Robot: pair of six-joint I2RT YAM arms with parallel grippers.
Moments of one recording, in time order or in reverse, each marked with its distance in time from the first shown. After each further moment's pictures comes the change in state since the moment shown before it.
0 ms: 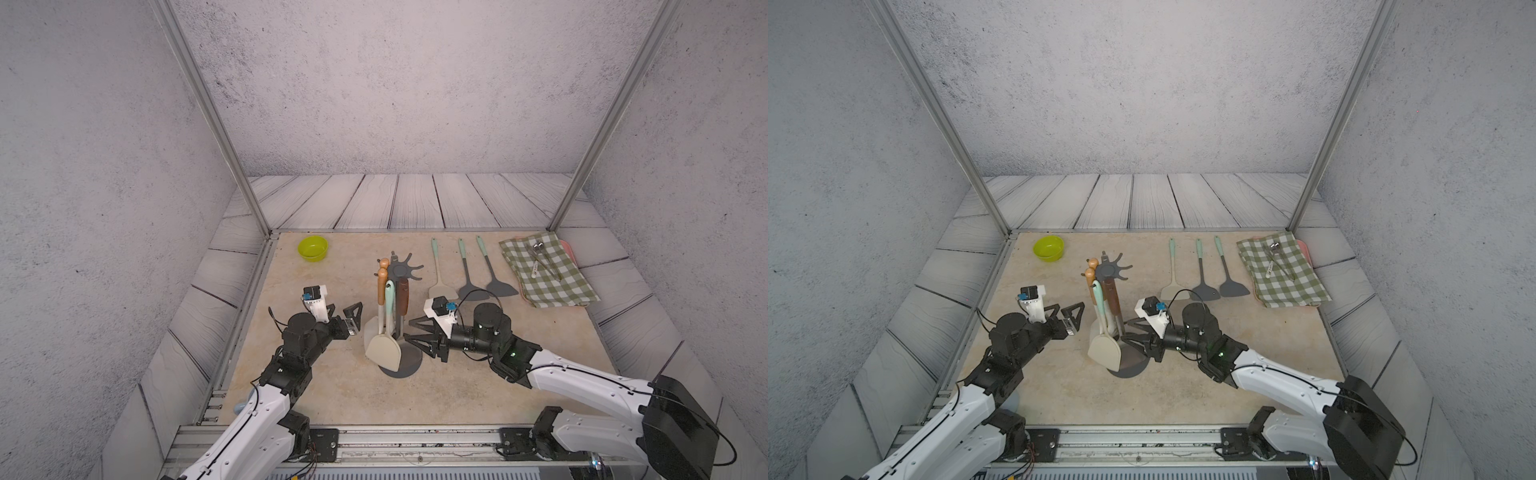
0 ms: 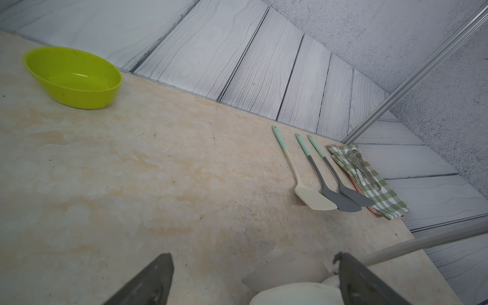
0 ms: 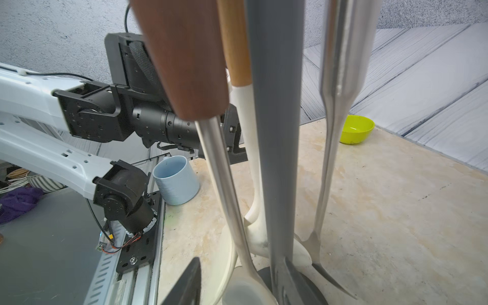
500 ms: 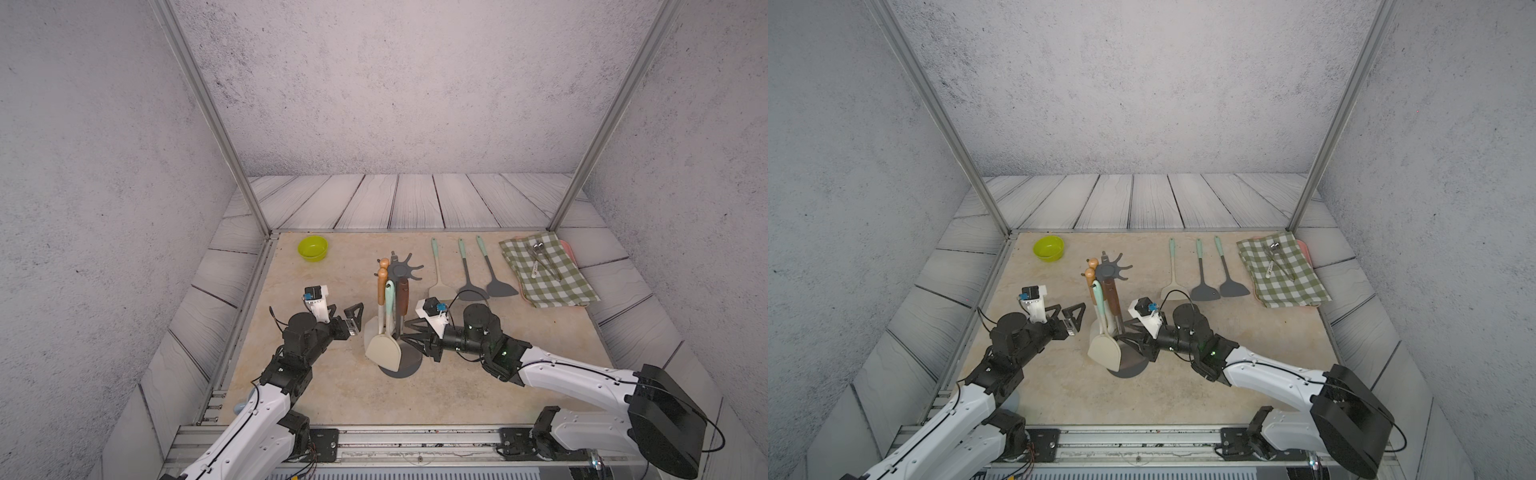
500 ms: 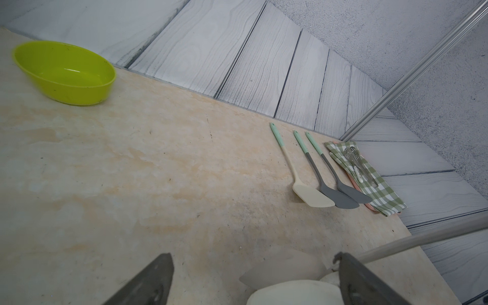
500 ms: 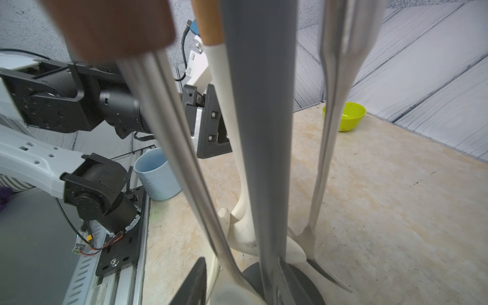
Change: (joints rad) left arm 0.000 0.011 0.000 0.002 0.018 -0.001; right arm 0.041 0.071 0.015 0.004 0.085 -0.005
